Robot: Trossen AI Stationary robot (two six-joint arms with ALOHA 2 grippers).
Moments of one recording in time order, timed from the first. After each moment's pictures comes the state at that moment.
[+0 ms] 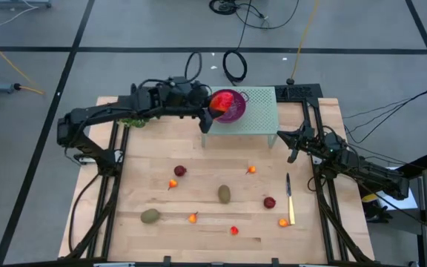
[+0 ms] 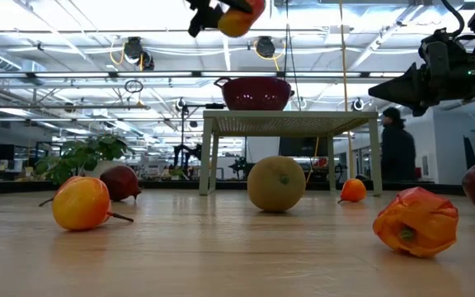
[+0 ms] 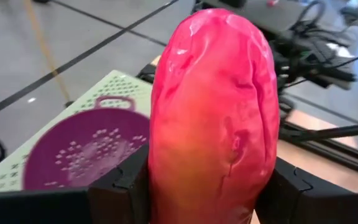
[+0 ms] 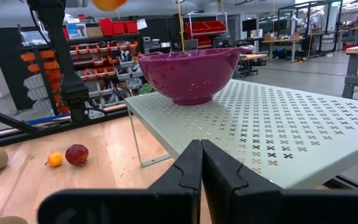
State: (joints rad) left arm 0.27 1.52 1.53 -0.40 0.00 -0.22; right arm -0.39 0.03 0.01 0.05 0.03 0.11
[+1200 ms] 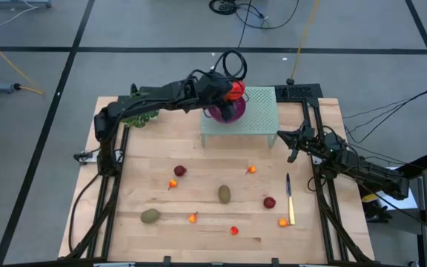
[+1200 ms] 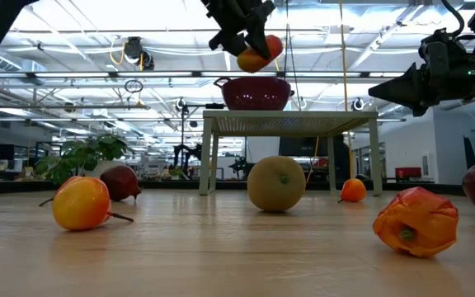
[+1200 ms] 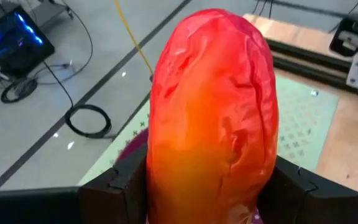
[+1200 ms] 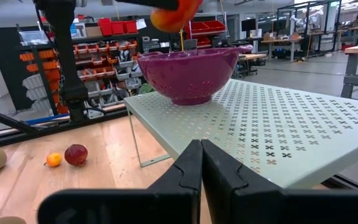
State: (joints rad) left arm 0.29 1.91 1.99 -0.71 -0.29 -0.09; right arm -0.39 0.03 0.01 0.05 0.03 0.11
